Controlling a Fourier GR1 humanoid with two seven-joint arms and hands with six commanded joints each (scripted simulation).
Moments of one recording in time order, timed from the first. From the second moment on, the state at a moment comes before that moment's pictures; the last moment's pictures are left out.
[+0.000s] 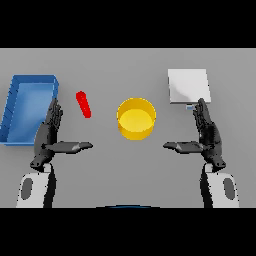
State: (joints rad) left arm 0.00 0.00 0.00 -1.57 0.00 0.00 0.00; right arm 0.00 0.00 0.00 -1.57 0.00 0.00 0.00
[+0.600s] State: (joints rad) left arm 0.11 0.09 -0.06 -1.72 -0.07 -0.04 0.03; right arm 0.12 -0.06 0.13 -1.69 0.30 -0.09 -0.09
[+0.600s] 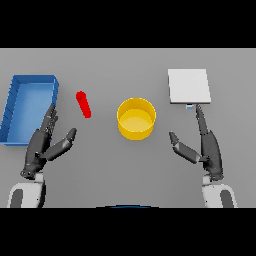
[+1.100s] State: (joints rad) left arm -0.06 0.07 -0.08 -1.48 -0.16 -0.01 0.00; right arm 0.12 -0.05 0.13 -1.72 0.26 -0.07 -0.08
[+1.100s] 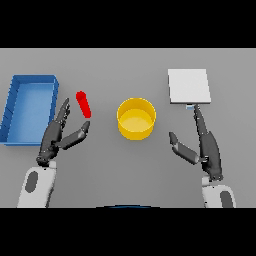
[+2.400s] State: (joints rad) left arm -0.50 0.04 0.05 -0.92 -0.16 0.03 -0.15; right arm 0.12 -0.05 0.12 -1.72 0.25 -0.06 -0.06
